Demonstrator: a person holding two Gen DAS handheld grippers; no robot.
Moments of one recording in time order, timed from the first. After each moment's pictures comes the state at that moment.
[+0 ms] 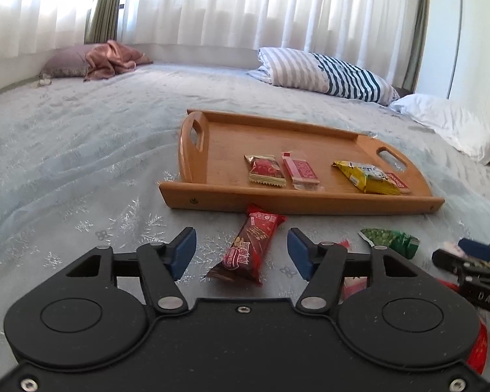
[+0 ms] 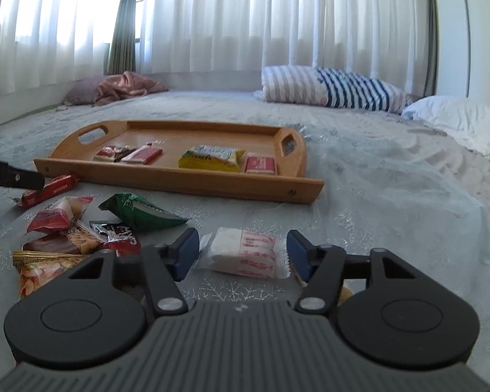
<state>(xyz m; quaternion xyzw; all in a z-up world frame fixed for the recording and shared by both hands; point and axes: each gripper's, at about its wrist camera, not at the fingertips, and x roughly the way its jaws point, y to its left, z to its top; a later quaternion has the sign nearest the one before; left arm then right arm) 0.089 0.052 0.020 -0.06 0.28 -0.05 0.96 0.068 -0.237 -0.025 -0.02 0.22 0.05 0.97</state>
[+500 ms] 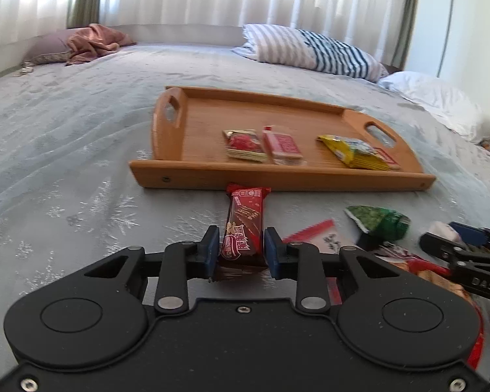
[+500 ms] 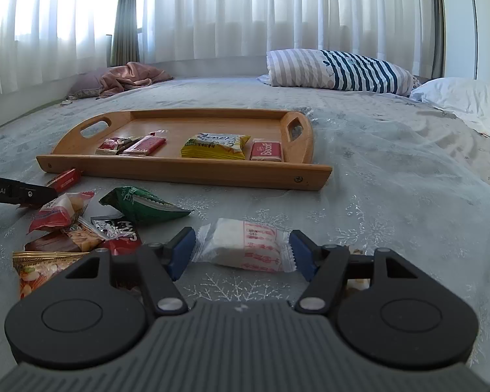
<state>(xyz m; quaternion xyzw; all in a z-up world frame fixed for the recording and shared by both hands) 0.096 0.035 0.009 -0.04 0.32 -0.08 0.94 0.073 -0.242 -0.027 -0.01 0.24 0.06 0.97</state>
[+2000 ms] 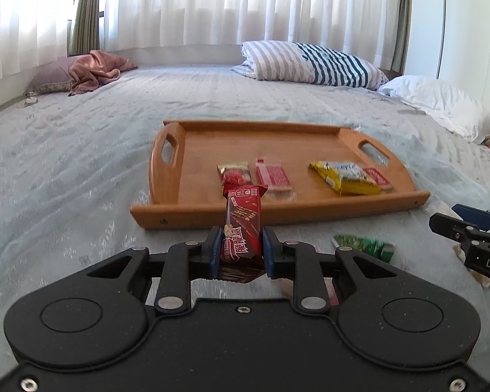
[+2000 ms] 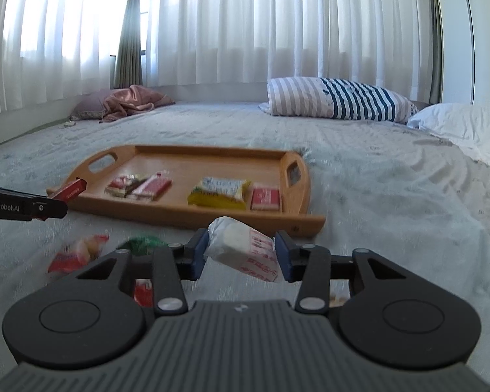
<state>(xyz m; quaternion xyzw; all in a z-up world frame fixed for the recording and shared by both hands) 0.091 0.020 0.048 -0.01 0.29 -0.07 0.96 0.068 -0.239 0.020 -0.02 0.20 0.06 0.98</state>
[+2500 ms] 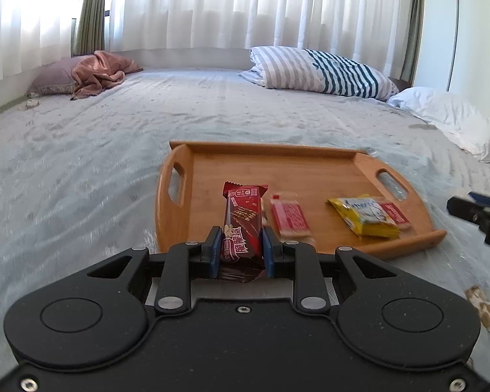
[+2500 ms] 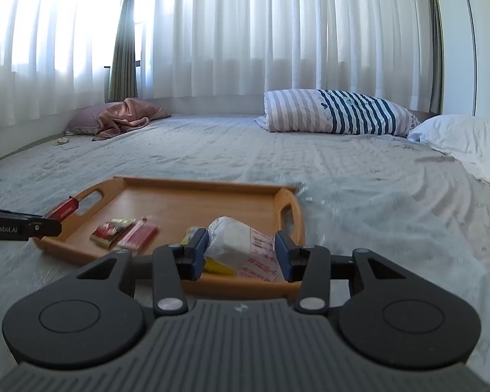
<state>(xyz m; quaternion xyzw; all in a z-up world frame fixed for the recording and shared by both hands) 0.148 0.032 0.071 -0.02 0.29 -0.05 0.96 0.123 -0.246 0.058 -0.01 0.19 0.06 0.98</state>
